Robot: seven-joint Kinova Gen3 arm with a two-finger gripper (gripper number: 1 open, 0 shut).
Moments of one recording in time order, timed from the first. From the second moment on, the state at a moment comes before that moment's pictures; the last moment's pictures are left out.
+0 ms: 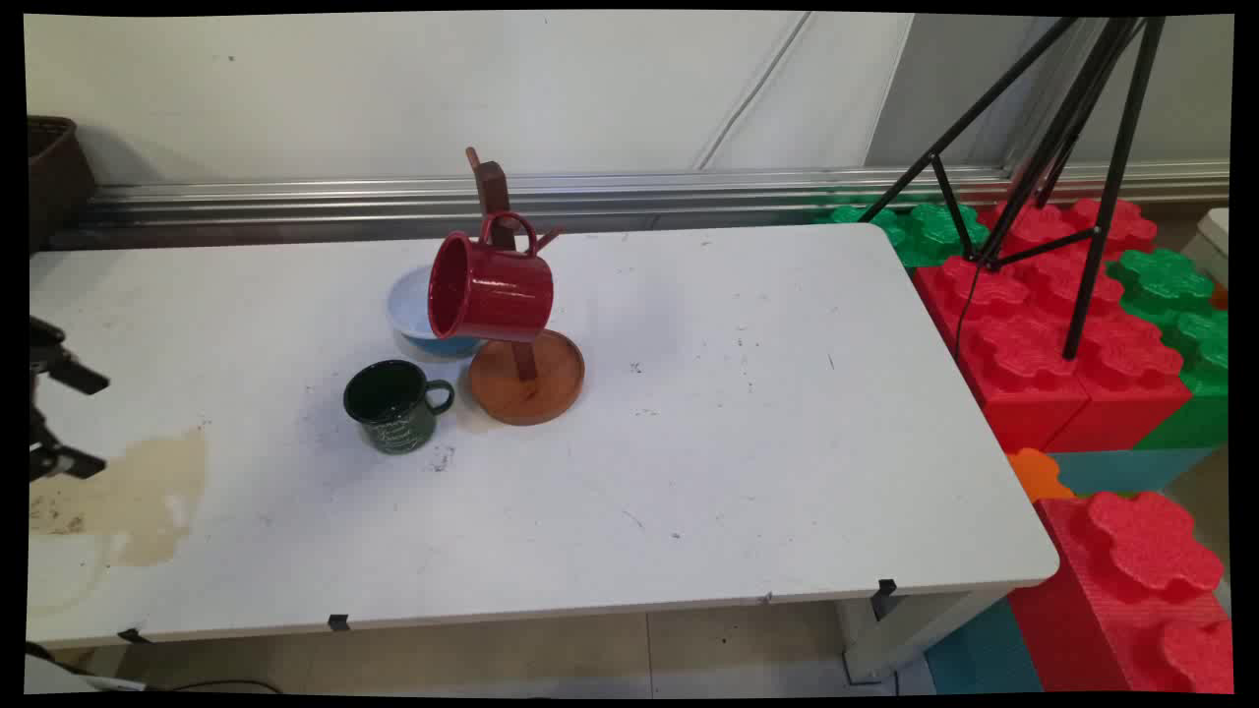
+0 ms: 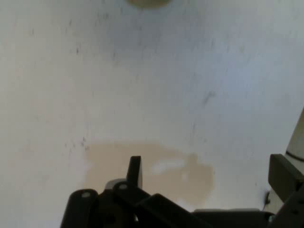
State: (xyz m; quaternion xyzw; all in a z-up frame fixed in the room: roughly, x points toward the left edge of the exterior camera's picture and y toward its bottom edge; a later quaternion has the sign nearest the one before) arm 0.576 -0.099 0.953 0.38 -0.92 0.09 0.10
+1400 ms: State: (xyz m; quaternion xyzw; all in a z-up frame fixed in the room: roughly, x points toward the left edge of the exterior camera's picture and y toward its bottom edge) arm 0.463 -0.156 1.012 0.44 -0.81 0.14 0.34
